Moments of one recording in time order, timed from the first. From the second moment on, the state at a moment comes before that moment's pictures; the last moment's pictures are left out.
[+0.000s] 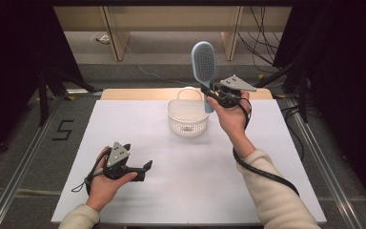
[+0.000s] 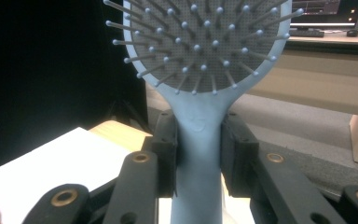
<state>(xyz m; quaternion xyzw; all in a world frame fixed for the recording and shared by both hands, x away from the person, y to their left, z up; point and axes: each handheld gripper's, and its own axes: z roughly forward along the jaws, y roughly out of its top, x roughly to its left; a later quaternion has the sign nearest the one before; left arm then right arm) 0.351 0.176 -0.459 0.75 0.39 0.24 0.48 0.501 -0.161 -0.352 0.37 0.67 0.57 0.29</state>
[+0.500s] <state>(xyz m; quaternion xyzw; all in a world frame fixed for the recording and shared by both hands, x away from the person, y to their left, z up) 0.351 0.177 -0.459 0.75 0.39 0.24 0.48 0.505 -0.158 -0.353 0.37 0.68 0.57 0.29</state>
